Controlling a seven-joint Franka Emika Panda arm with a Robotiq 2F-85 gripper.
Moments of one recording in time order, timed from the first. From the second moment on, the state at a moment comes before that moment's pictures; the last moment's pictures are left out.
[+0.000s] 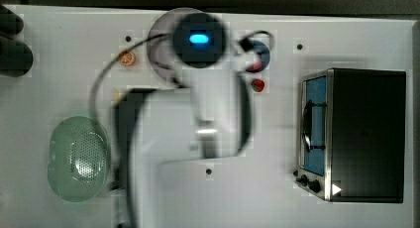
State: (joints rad) arm -0.50 0.11 0.54 -1.92 -0.09 0.37 -0.49
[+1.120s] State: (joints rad) arm -0.51 0.29 0.42 -2.31 -0.08 0.93 -0.54
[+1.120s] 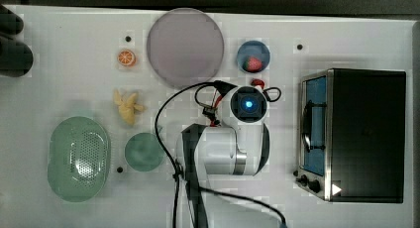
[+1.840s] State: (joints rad) arm -0.51 0.41 0.40 -2.31 -0.10 0.94 -0.54
